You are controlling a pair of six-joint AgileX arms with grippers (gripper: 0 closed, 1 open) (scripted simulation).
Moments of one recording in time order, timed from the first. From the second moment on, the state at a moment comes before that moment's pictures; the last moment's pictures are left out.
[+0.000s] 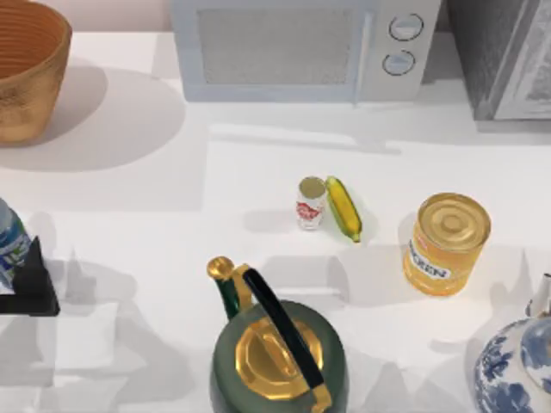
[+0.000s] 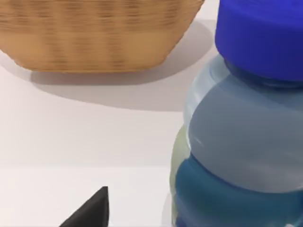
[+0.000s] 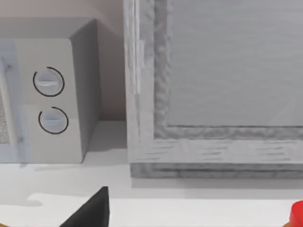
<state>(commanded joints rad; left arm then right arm) 0.13 1.54 -0.09 1.35 0.16 0.06 0.00 0.00 0.00 0.00 0.00 0.00</state>
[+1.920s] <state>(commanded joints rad) 0.09 1.92 0.13 1.50 0.12 0.04 0.00 0.00 0.00 0.00 0.00 0.00</state>
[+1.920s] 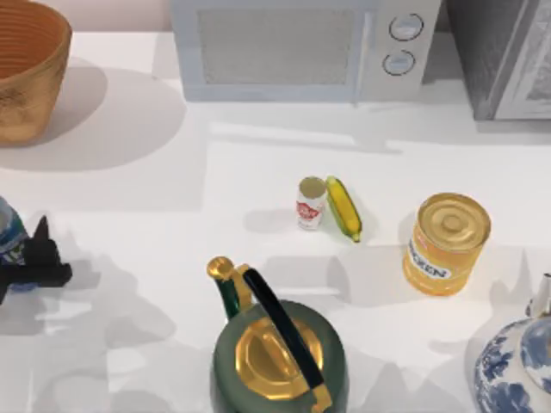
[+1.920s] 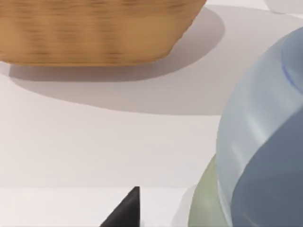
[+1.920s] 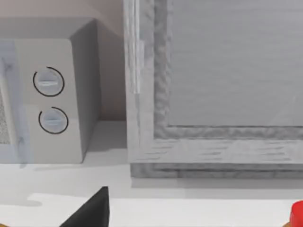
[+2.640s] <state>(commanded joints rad) 0.09 1.92 0.13 1.50 0.12 0.04 0.00 0.00 0.00 0.00 0.00 0.00</state>
